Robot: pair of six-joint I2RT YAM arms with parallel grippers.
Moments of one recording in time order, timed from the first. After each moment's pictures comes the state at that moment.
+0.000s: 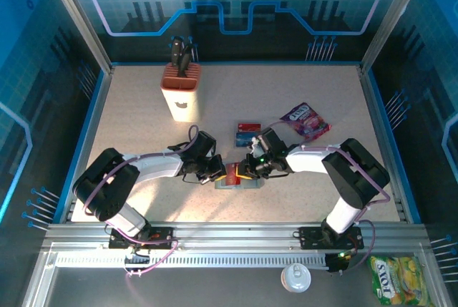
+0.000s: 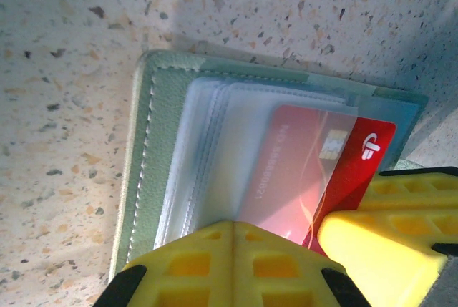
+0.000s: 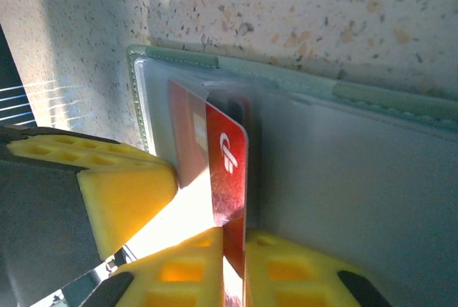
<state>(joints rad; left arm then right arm) -0.63 1.58 0.70 -0.20 0.39 -1.08 0.63 1.68 0.72 -0.04 -0.61 0.85</state>
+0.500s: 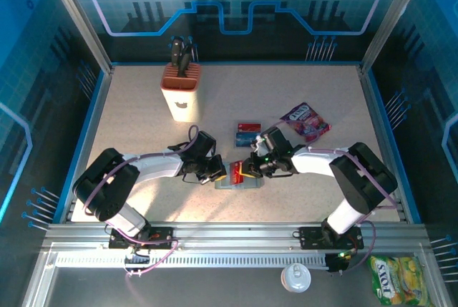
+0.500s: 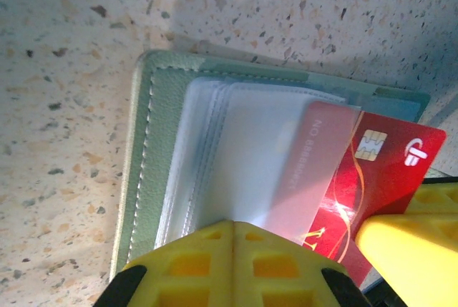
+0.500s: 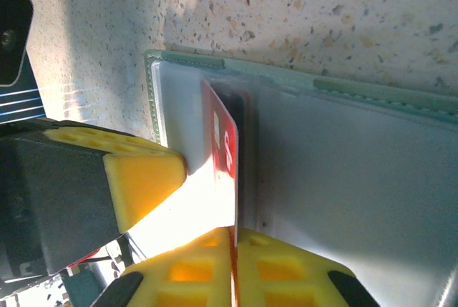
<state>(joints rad) -0.63 1.58 0.70 -0.20 0.39 -1.08 0.59 1.61 0.69 -0.05 -0.62 0.83</state>
